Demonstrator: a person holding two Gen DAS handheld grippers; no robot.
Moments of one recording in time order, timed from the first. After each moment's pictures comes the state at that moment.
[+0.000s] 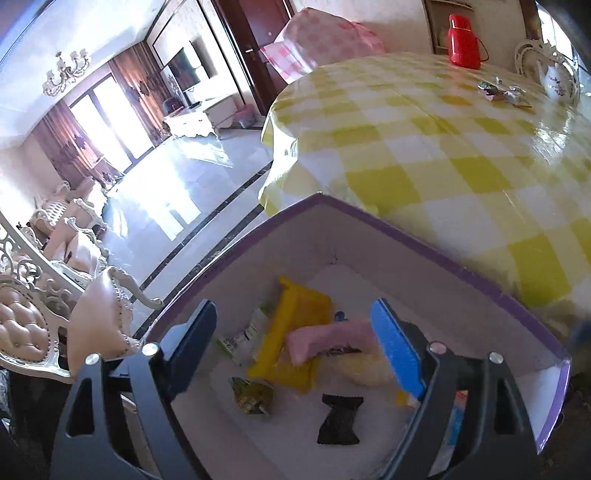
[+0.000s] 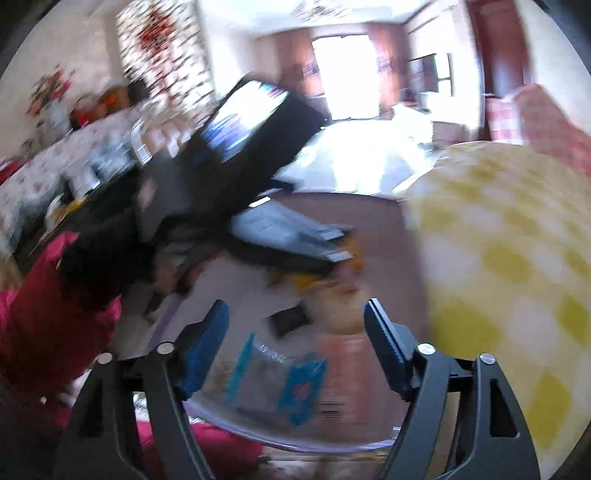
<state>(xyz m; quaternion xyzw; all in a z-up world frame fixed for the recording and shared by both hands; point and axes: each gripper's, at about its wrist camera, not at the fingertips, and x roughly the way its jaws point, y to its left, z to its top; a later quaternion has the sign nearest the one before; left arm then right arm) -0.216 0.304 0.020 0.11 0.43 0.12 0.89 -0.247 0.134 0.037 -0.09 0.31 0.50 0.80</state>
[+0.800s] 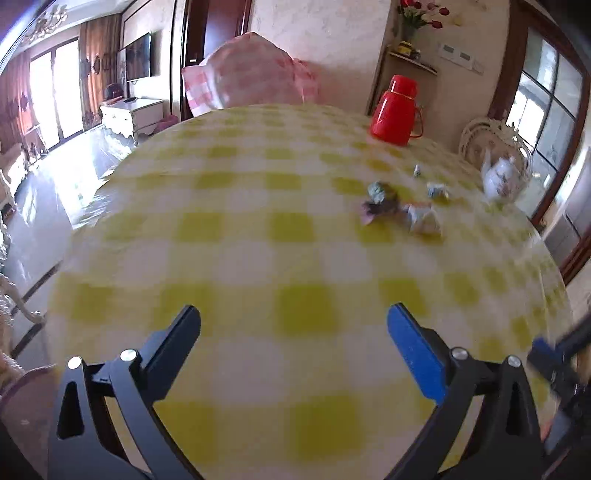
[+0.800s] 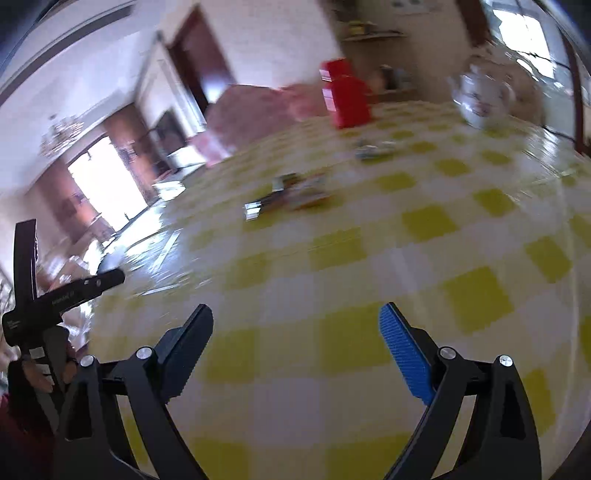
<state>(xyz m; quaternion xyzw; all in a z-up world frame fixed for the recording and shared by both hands) 0.009 0.088 0.067 -0.07 0.38 -0.02 0.92 -0.059 -0.210 0.031 0.16 0.34 0.07 0.92</state>
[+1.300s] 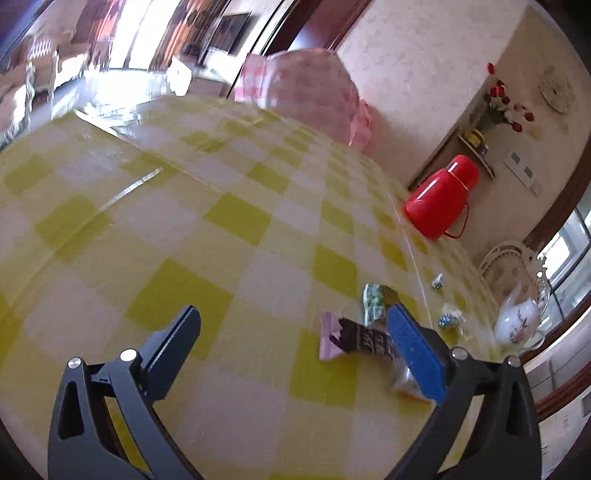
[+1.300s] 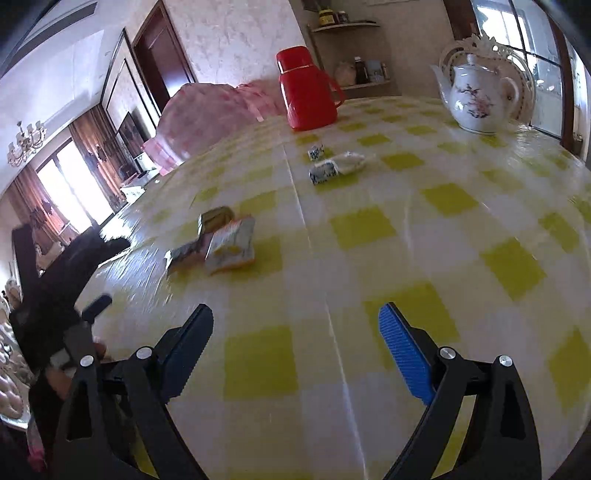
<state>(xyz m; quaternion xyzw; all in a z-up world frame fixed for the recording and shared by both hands) 0.149 0.059 0.019 -0.29 0.32 0.05 0.90 0.099 -0.232 0.015 0.15 0.36 0.04 0.92</state>
